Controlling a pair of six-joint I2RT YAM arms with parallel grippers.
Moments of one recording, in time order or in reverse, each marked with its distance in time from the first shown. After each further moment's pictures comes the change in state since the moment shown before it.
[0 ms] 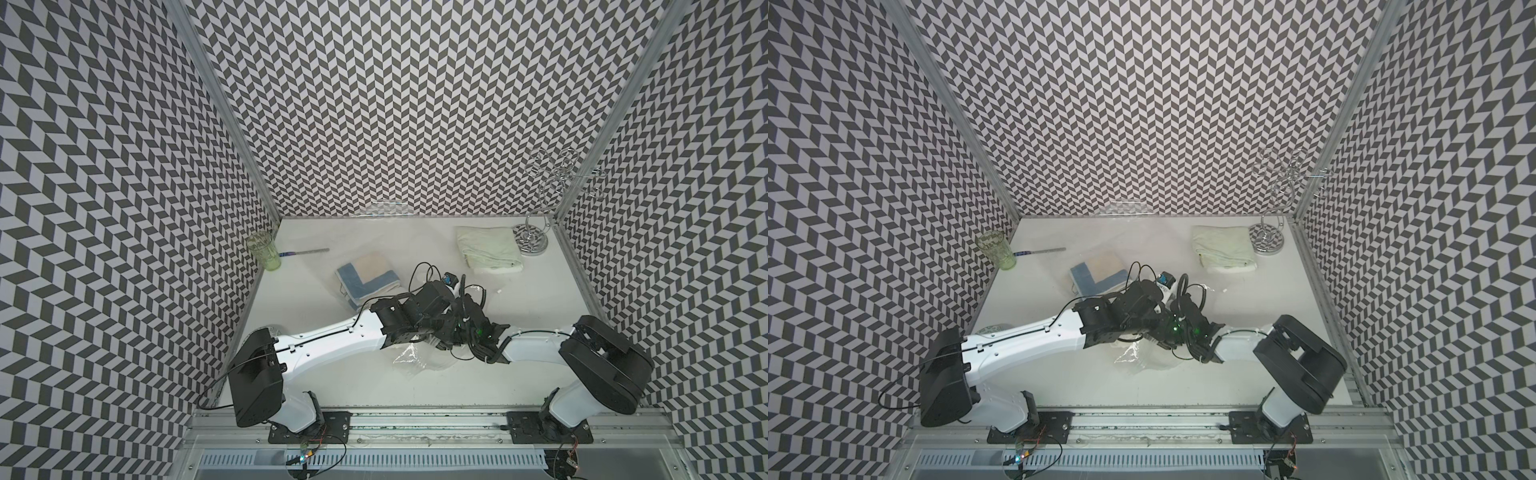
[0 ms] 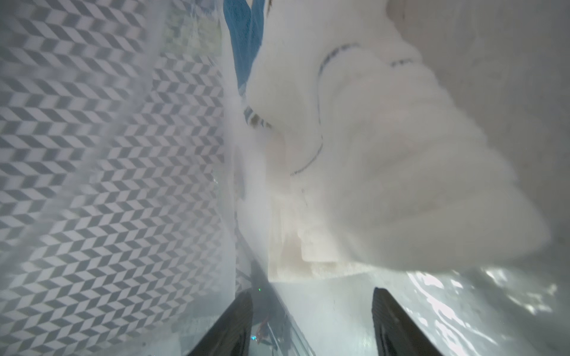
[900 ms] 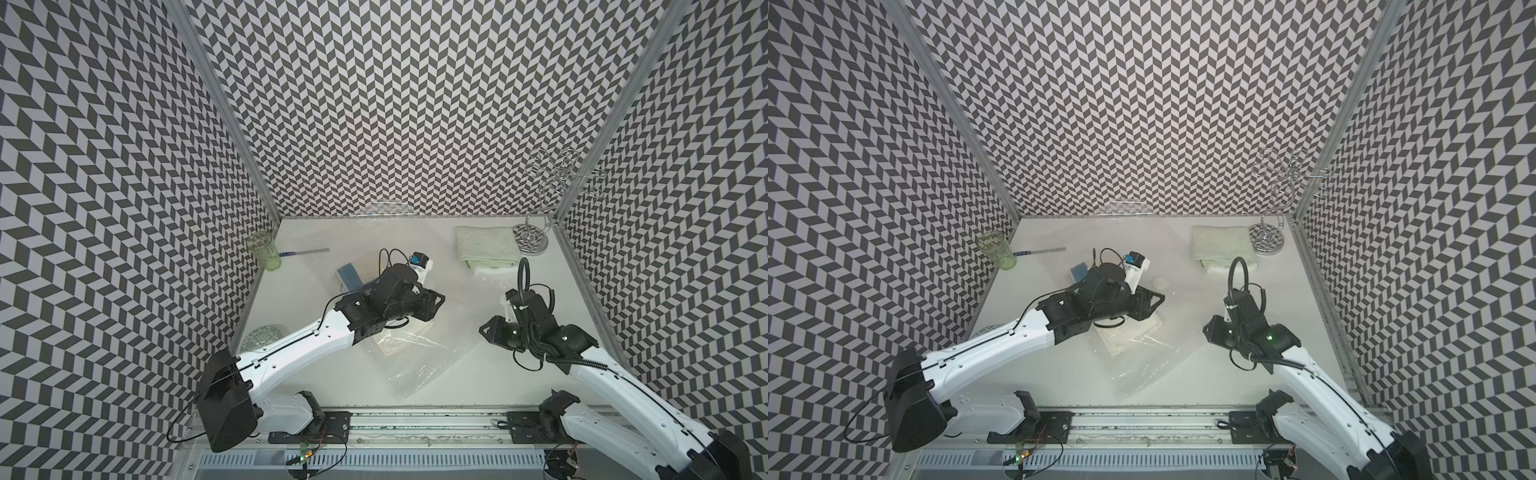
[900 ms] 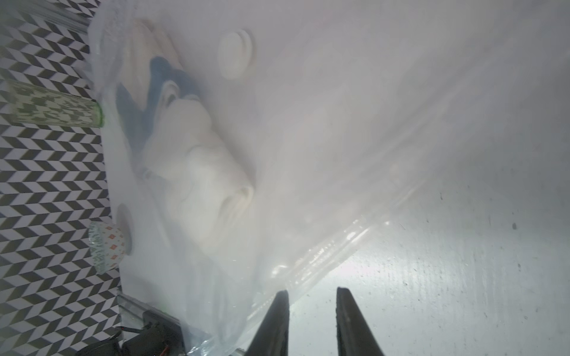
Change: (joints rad) left arm 0.206 -0.180 -0.171 0.143 0.133 -0.064; right arm -0.309 -0.606 0.167 -1.067 0.282 -0.387
